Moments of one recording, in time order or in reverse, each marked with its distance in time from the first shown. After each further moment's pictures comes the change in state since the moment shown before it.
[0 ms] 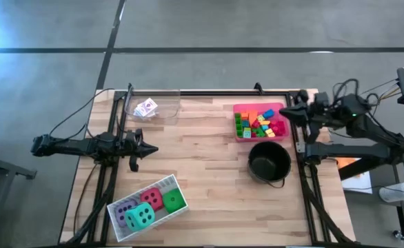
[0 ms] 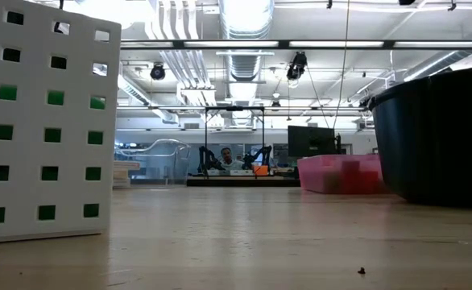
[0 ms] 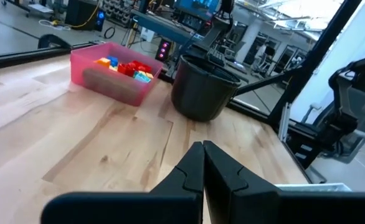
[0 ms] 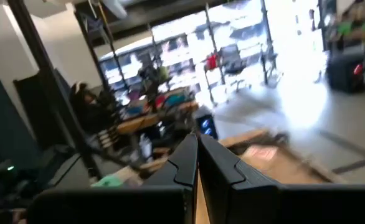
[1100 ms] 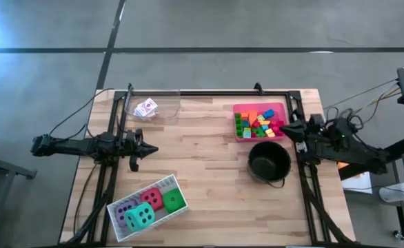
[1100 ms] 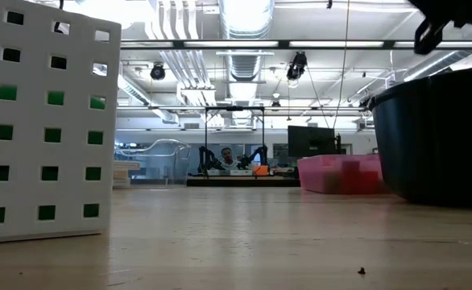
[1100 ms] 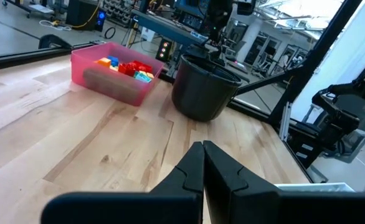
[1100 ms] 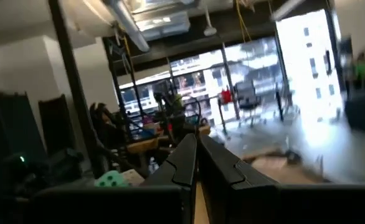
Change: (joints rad) left arm 0.000 0.002 0.000 -0.003 -0.002 0.001; right arm 0.000 -0.480 -0.537 0.238 -0.025 -0.009
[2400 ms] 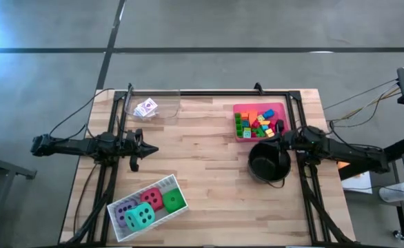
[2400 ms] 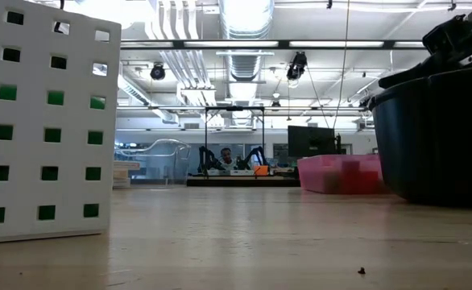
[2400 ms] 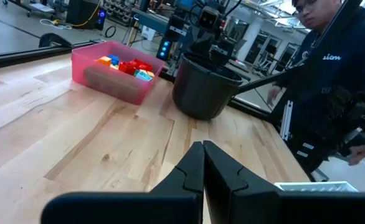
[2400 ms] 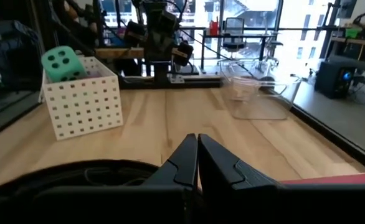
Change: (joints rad) left arm 0.000 0.006 0.000 0.000 0.000 0.000; right arm 0.000 0.049 -0.296 0.017 -0.010 -0.304
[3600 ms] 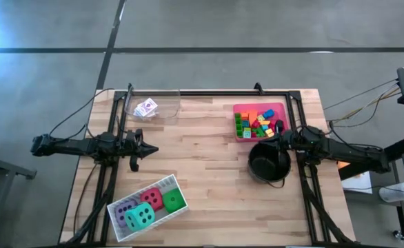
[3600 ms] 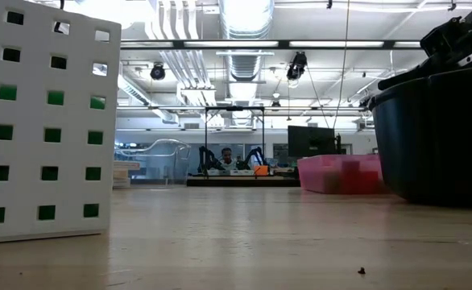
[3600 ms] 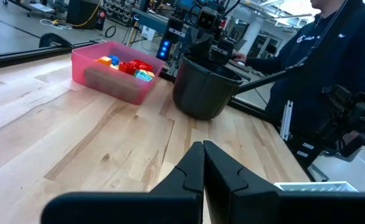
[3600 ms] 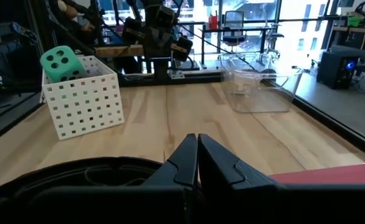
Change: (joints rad) left arm 0.000 0.000 0.000 0.000 0.000 0.000; right arm 0.000 0.018 0.000 0.000 0.003 0.035
